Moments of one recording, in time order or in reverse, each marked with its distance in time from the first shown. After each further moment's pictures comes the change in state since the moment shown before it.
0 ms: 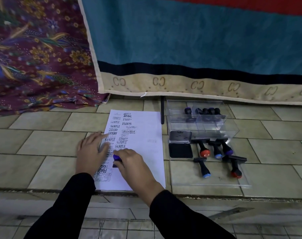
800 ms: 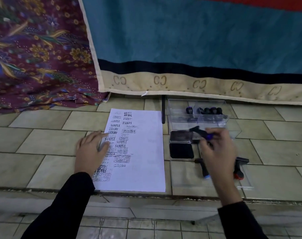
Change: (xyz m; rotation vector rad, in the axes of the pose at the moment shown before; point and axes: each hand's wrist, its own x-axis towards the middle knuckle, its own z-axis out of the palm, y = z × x) left_hand 0.003 -0.004 0.000 -0.018 0.025 0.028; right_hand -0.060 0.091 -0.137 0.224 0.751 0.406
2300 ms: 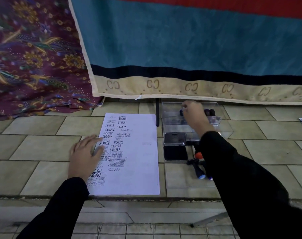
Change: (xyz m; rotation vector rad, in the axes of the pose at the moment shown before) left_hand -0.001 0.005 -0.003 0.012 -0.014 -0.022; right_hand 0.142 0.009 0.061 -0.712 -0.420 -0.056
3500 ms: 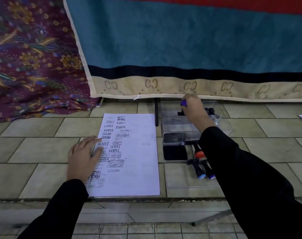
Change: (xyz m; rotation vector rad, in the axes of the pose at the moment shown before) left_hand 0.001 -0.005 0.002 0.020 -0.001 0.023; right_hand 0.021 0.011 0.007 -0.033 0.062 -0.043
